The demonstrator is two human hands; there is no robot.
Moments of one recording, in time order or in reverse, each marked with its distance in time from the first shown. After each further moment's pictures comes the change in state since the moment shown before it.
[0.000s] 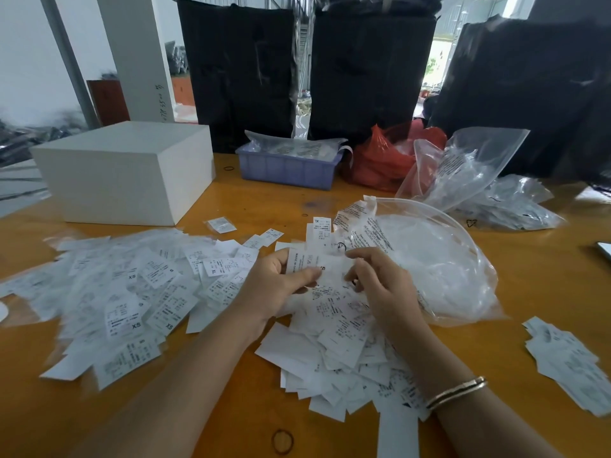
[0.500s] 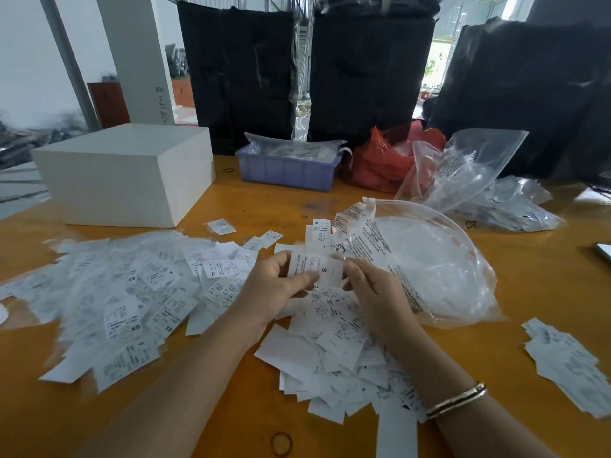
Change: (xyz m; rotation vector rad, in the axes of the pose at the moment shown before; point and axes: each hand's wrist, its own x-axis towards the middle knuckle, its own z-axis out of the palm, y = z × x) left_hand -0.002 -0.001 0.002 0.048 0.033 -0.011; right_hand 0.000 0.001 0.004 -0.094 -0.134 0.002
